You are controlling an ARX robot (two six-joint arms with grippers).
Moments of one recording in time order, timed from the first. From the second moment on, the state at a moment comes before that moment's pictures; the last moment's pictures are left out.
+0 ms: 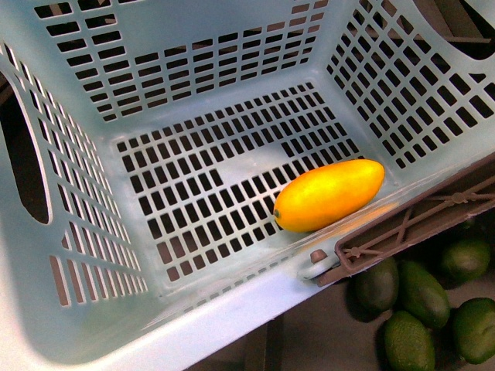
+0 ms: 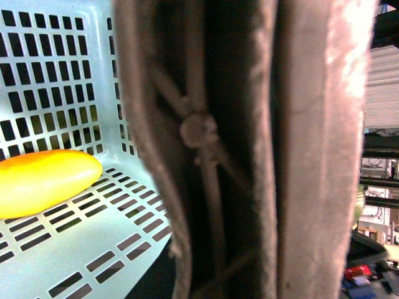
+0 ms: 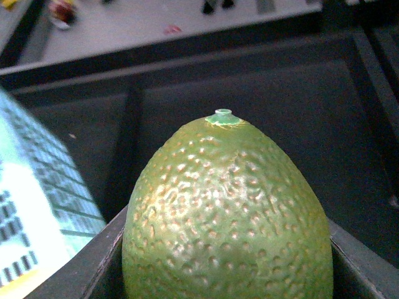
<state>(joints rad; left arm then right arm) -0.75 1.59 1.24 -0.19 0.03 -1.10 -0.27 1.19 0.72 0.07 -0.34 0.06</state>
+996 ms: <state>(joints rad) -0.75 1.59 1.24 -0.19 0.02 -1.10 0.28 1.36 0.82 0.24 -0.05 0.18</state>
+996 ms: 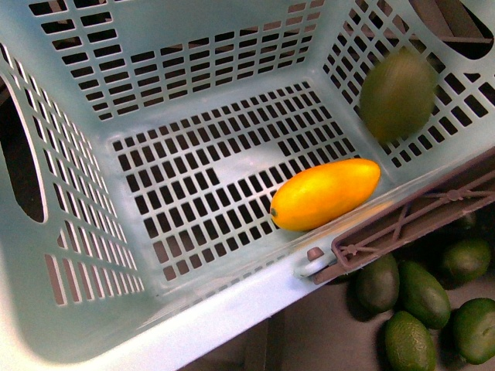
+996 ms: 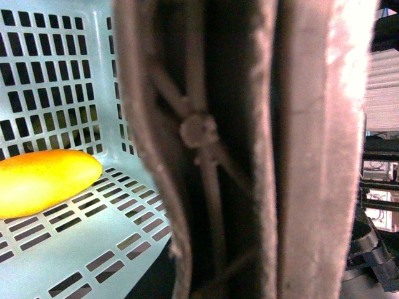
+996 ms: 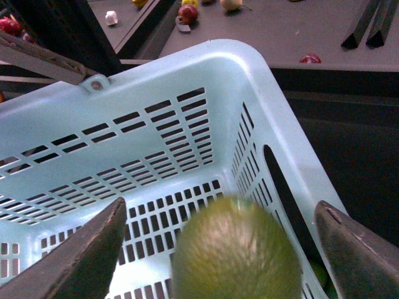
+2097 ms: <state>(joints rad) -0.75 1.59 1.24 -0.19 0.03 -1.10 0.00 0.49 0.04 0.44 0.00 0.00</state>
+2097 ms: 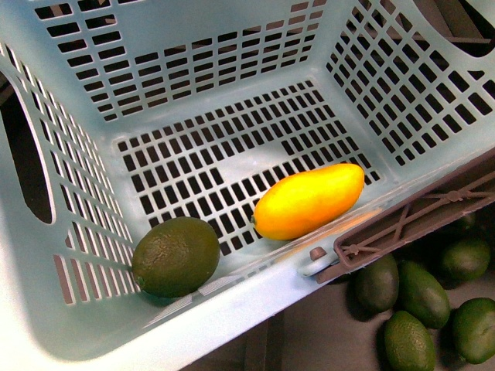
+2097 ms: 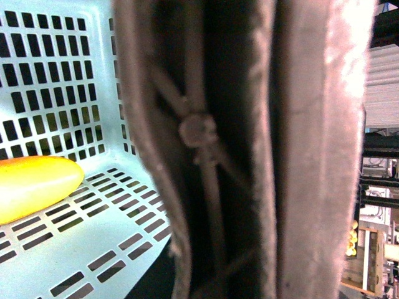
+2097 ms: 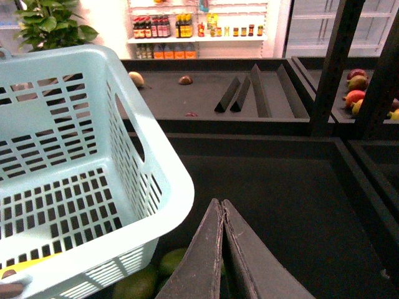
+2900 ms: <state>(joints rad) -0.75 1.59 1.24 -0.19 0.03 -1.10 0.00 0.20 0.02 0.20 0.00 0.00</state>
